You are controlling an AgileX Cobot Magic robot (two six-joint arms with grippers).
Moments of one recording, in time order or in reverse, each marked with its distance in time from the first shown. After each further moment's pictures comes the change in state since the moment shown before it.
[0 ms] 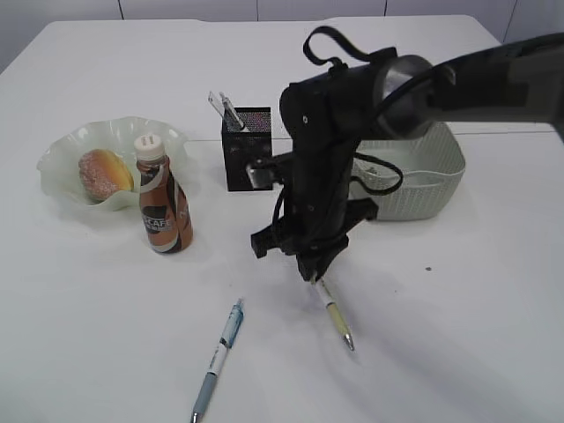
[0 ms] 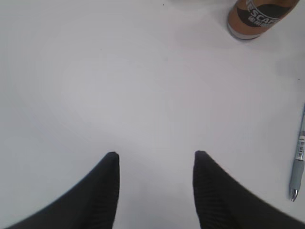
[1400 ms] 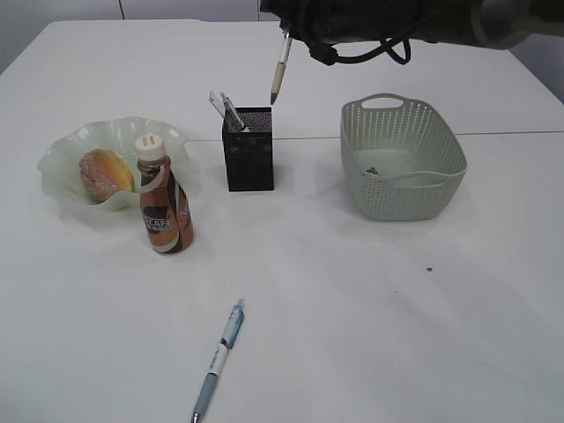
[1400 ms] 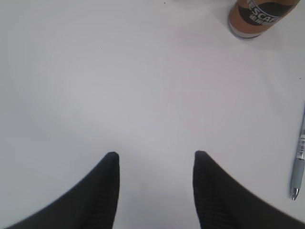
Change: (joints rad) left arm 0.000 0.000 0.000 0.000 0.003 0.000; right arm -0.191 -0.087 -0.163 0.259 -0.935 -0.105
